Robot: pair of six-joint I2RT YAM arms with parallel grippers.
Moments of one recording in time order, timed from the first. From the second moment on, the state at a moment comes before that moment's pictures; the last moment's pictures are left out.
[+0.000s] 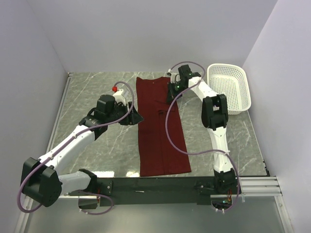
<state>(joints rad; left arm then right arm) -0.45 1.17 0.85 -0.21 0.36 -0.49 0.26 2.47 2.15 -0.81 -0.60 -0.03</state>
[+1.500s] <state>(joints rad) -0.97 0.60 0.58 -0.29 0.21 0.47 0.50 0.87 0.56 -0.98 -0.65 -1.39</state>
